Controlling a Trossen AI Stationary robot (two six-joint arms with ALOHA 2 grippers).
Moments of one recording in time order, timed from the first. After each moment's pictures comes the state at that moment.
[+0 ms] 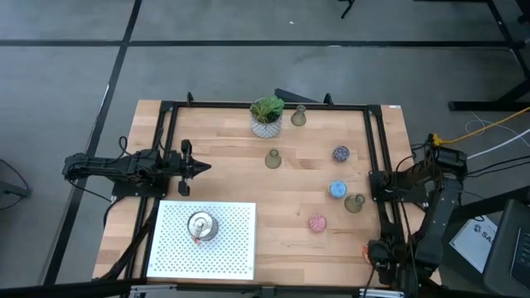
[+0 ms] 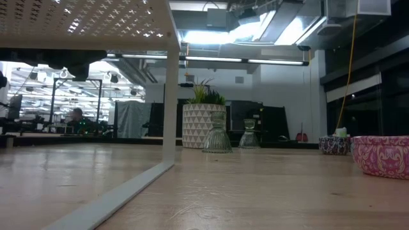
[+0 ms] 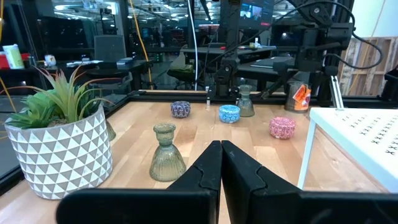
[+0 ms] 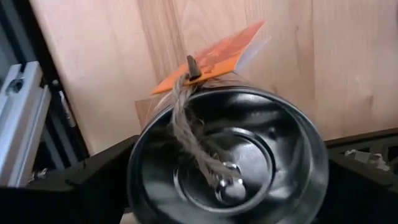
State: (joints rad) left arm -0.02 0.04 0.01 0.03 -0.14 -0.01; right arm 1.34 1.62 1.03 -1.01 0.05 1.52
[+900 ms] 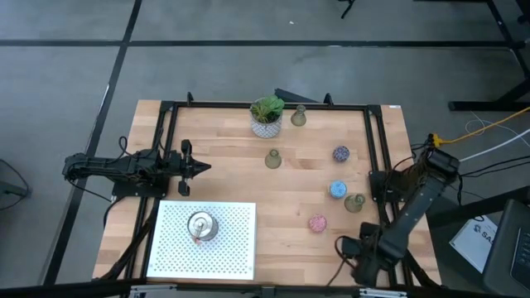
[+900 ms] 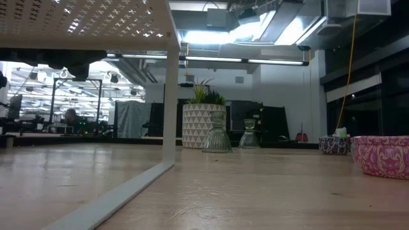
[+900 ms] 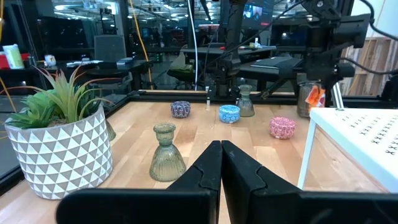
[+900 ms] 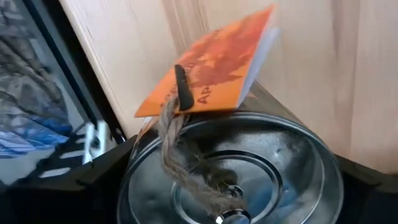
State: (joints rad) left arm -0.02 0.04 0.01 0.03 -0.14 -0.01; right arm 1.02 1.67 1.12 -0.96 -0.15 1.26
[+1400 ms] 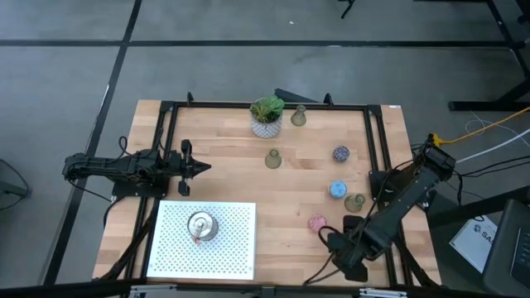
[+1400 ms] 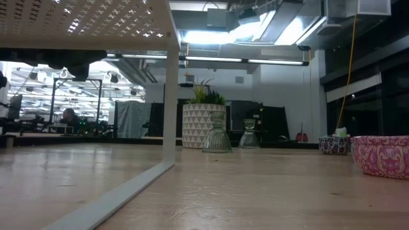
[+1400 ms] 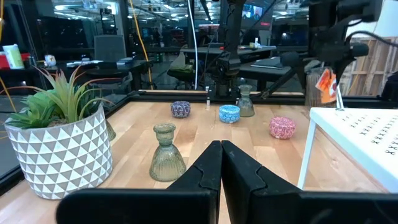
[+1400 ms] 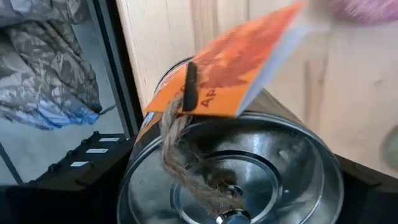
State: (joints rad) left arm -0.02 0.04 0.01 0.03 -0.14 -0.01; right arm 0.84 1.67 1.32 -1.11 -0.15 0.94
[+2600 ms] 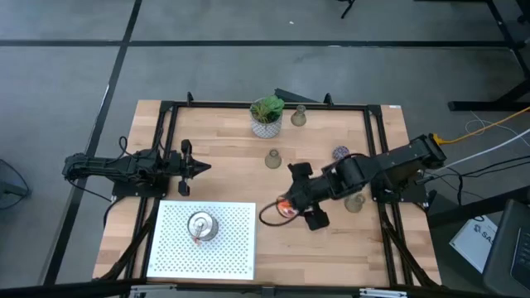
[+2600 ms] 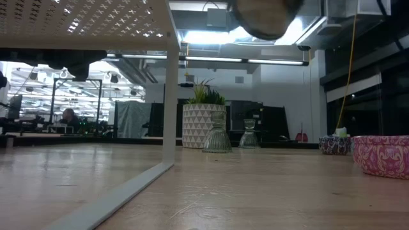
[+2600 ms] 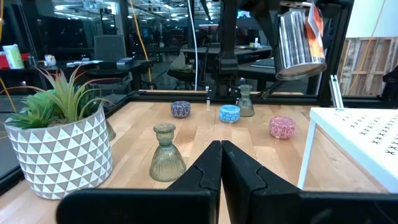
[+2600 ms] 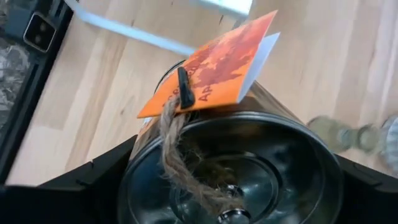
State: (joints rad) left arm -0.02 0.04 0.01 0.03 -0.14 -0.01; right arm 0.37 1.67 1.67 -1.10 0.11 0.01
